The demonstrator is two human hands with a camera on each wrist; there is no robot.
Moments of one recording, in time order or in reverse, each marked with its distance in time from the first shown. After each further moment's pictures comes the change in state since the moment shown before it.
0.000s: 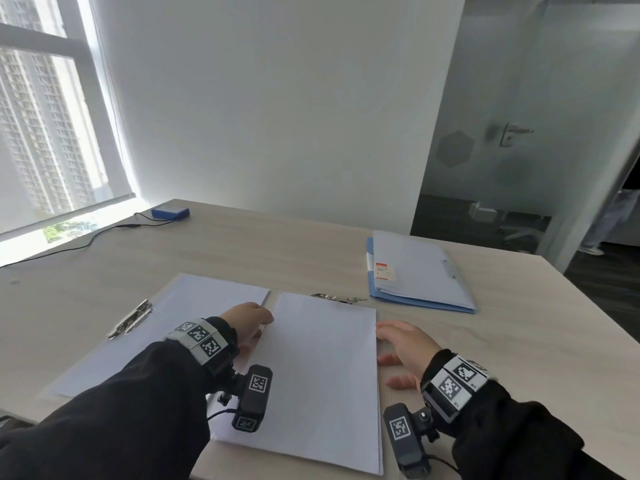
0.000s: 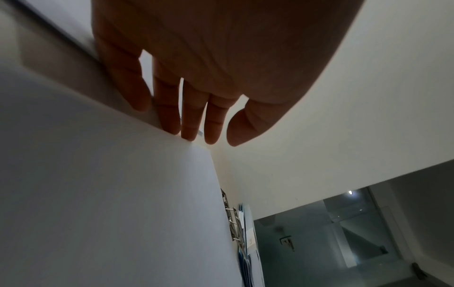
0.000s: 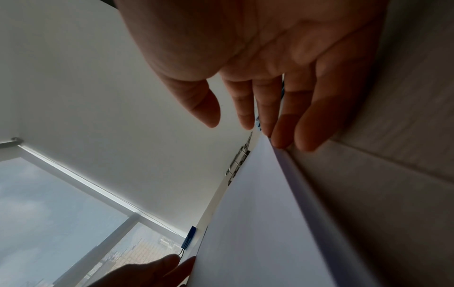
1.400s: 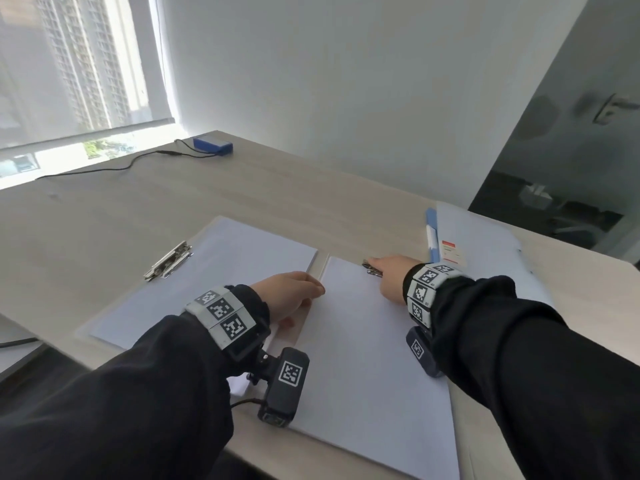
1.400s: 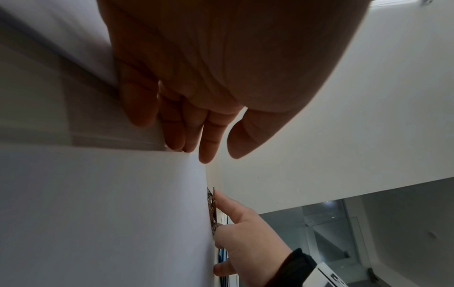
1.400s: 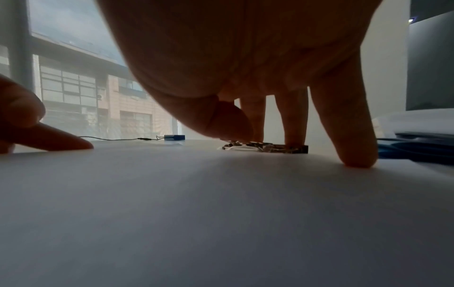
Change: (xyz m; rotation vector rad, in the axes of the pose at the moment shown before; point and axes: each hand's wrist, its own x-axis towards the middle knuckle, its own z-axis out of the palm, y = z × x) left_hand 0.011 -0.027 -0.017 -0.080 -0.124 0.071; right_hand 0.114 -0.080 0.107 -1.560 -0.148 -0.347
